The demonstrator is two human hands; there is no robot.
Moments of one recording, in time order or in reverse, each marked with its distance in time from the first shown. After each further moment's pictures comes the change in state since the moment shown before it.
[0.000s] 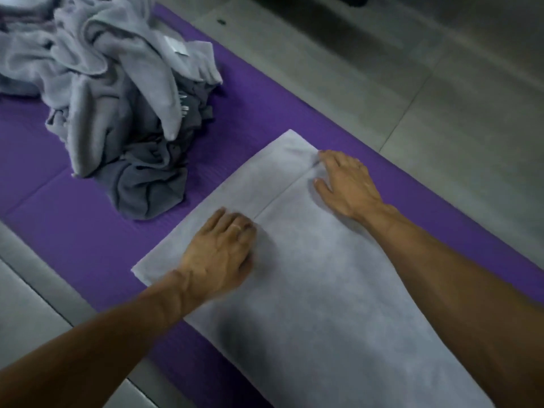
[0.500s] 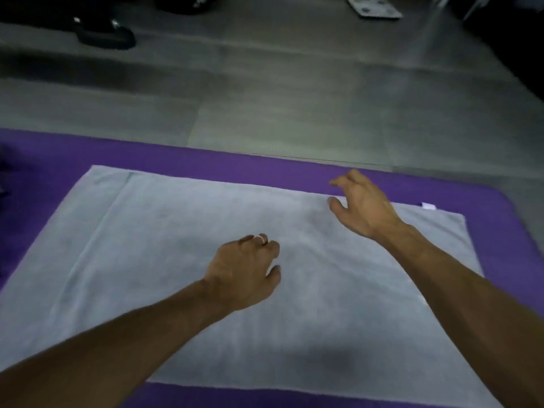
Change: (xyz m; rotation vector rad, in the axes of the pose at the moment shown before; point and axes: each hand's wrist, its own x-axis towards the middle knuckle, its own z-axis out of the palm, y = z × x) left_hand 0.015 0.311 -0.043 -0.086 -0.091 0.499; right_hand -0.360 0.172 -0.074 0.092 0.248 0.582
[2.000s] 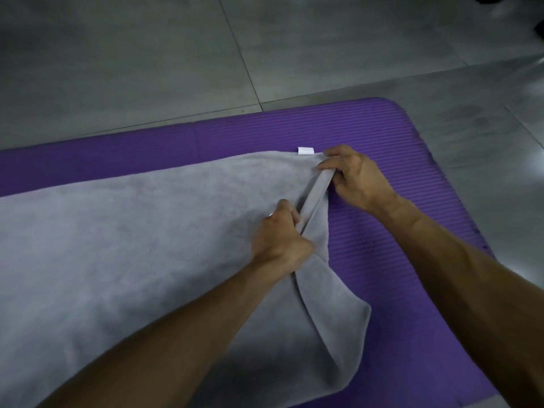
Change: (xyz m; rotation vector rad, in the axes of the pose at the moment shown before) left_hand 0.182 0.255 0.153 -0.562 -0.237 -0.292; right_hand -0.085 0.290 0.030 0.164 0.126 0.186
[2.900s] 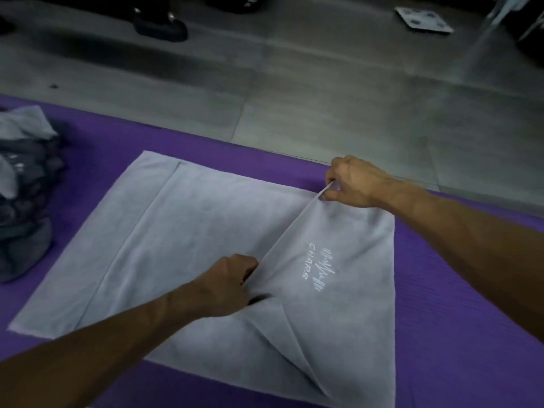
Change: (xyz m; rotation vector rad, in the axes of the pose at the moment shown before) left_hand -0.193 -0.272 -0.285 -0.030 -0.064 -0.084; right_hand 0.105 -0.391 0.051 -0.393 -0.437 -0.508
